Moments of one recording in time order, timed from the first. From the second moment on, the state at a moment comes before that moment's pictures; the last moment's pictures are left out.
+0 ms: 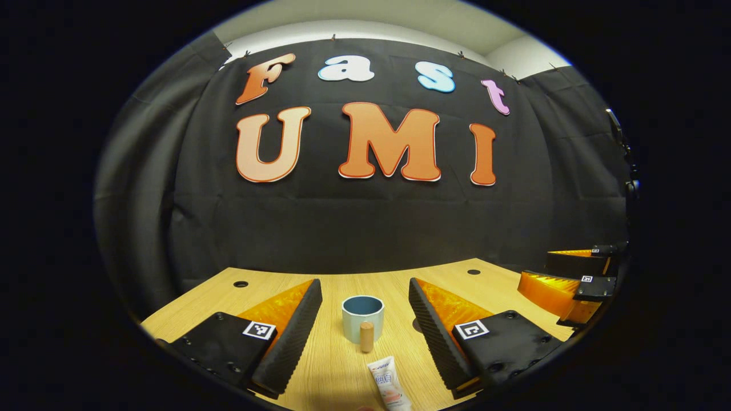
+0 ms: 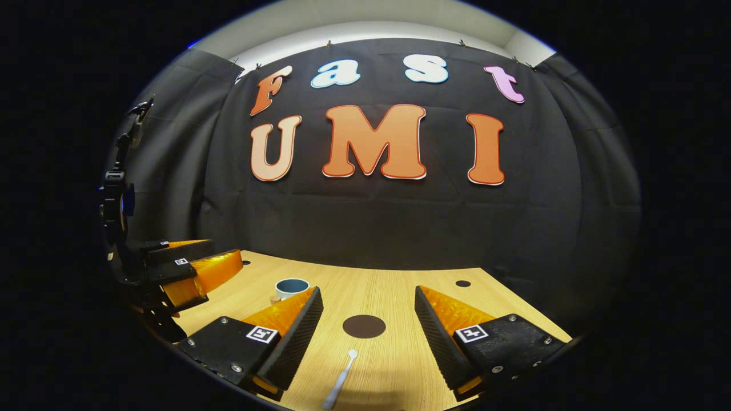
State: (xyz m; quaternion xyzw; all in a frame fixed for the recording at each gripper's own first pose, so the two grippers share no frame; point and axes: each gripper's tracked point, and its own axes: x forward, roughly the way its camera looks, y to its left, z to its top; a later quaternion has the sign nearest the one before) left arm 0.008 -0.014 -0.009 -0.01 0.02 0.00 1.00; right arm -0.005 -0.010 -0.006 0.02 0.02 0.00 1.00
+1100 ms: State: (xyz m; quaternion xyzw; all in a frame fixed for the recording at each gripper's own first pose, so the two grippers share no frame) left arm 0.014 -0.041 -0.109 -0.01 0.23 -0.04 0.97; right arm -0.010 -0.015 -0.078 0.06 0.14 0.00 0.99
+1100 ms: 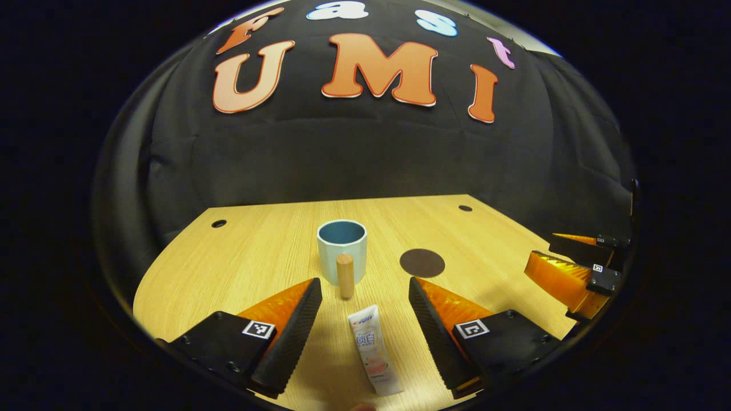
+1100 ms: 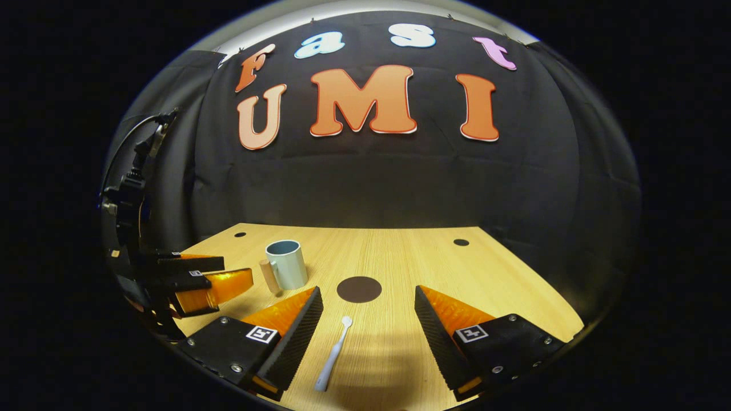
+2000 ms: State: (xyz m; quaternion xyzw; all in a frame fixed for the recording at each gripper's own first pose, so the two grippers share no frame) left arm -0.009 -0.044 -0.212 -0.03 0.42 -0.04 0.91; right arm -0.006 0.016 -0.160 0.04 0.29 0.03 0.96
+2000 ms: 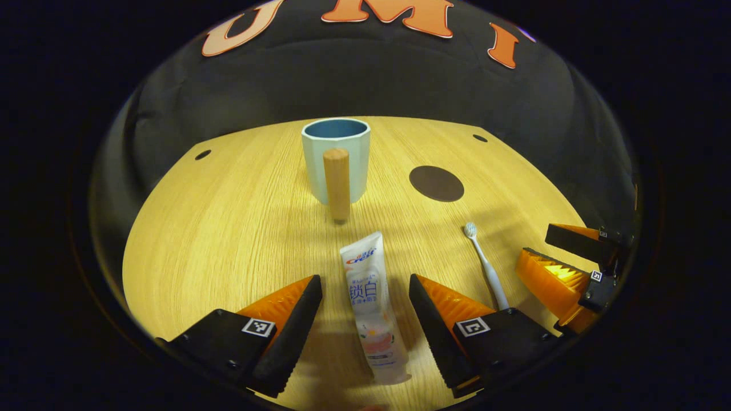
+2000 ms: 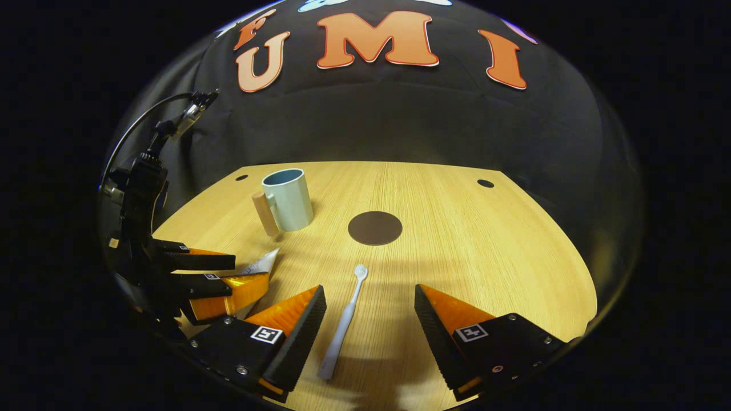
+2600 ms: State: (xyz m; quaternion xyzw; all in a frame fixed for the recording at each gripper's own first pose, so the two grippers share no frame) left arm -0.024 -0.057 -0.199 -0.06 0.45 -0.04 0.89; right arm -0.009 0.026 -0.184 0.04 0.33 0.04 0.94
